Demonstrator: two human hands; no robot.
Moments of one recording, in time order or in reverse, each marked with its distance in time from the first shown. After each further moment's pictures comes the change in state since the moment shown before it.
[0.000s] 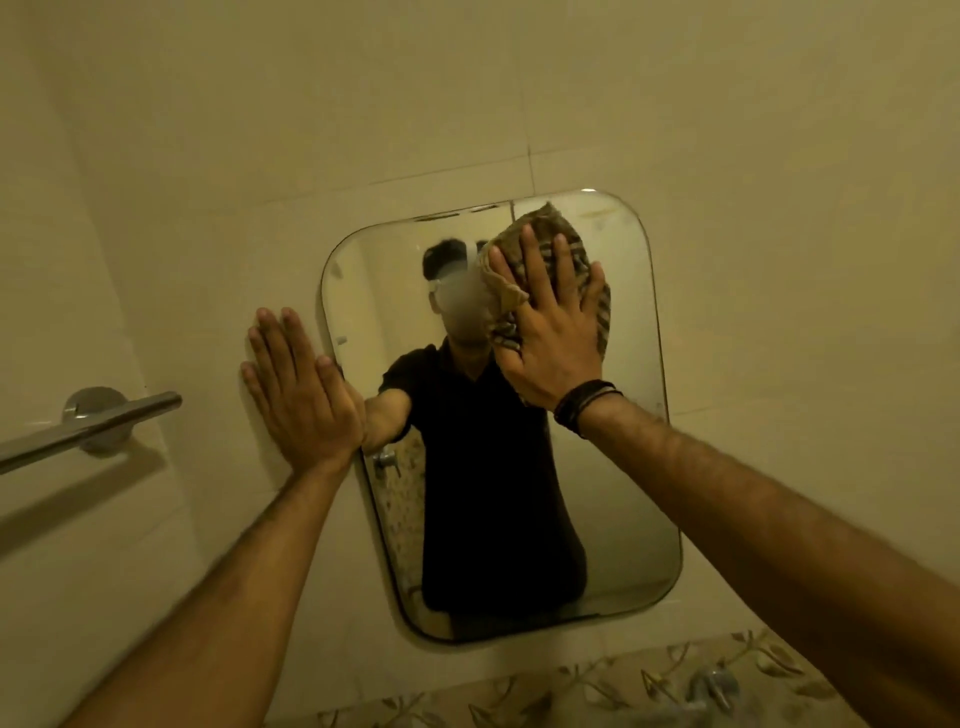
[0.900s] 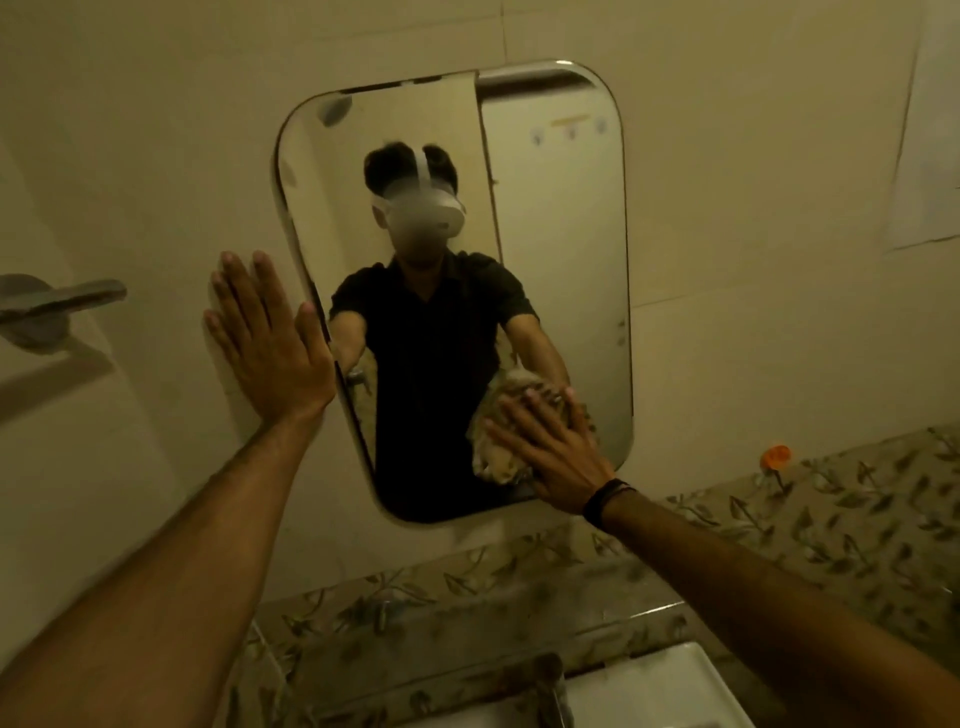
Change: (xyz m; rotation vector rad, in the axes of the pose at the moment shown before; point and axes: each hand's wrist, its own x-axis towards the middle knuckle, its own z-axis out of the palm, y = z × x) left_hand -0.050 -0.038 -0.008 0.048 -0.166 0.111; right_hand -0.252 0.018 0.053 -0.144 -0.406 -0.313
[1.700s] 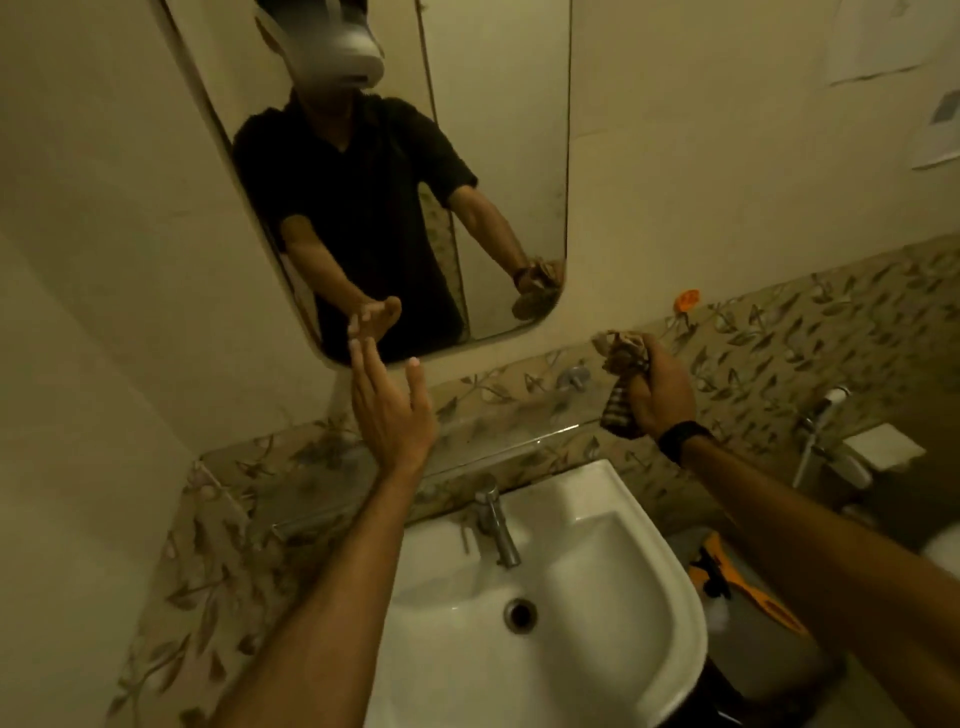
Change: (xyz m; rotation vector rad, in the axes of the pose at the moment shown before) left_hand -0.269 0.073 -0.043 -0.483 -0.615 -0.360; right_hand -0.199 0.025 -0.046 0.675 0.021 0.978
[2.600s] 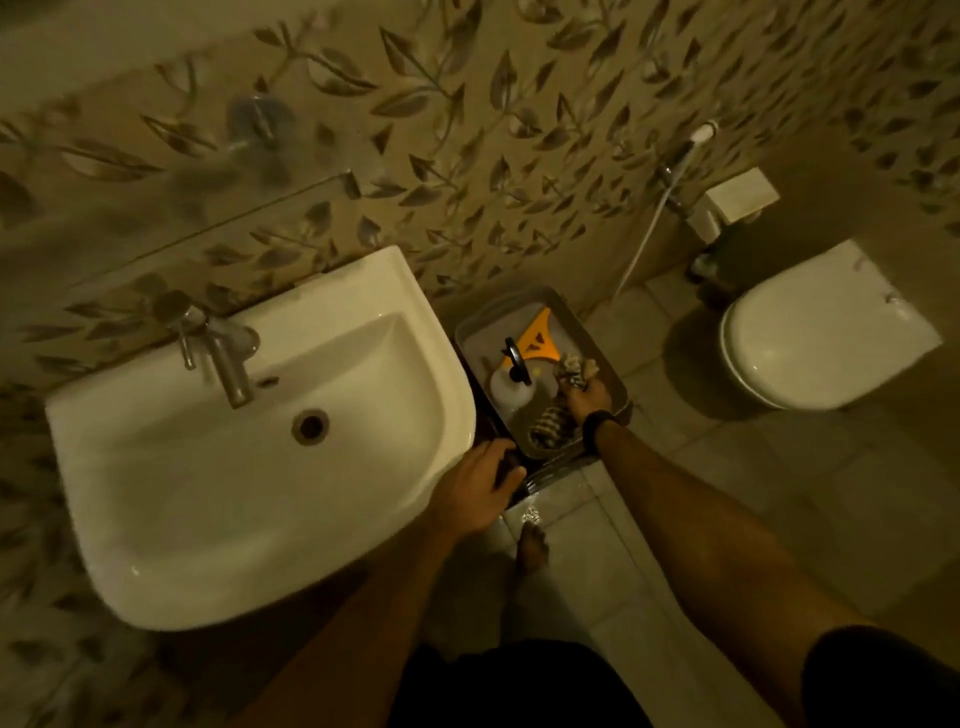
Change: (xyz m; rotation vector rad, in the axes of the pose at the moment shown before) left_hand -0.416 0.041 0.224 0.137 -1.480 -0.098; right_hand -0.204 0.357 -0.072 -0.001 -0.354 1.235
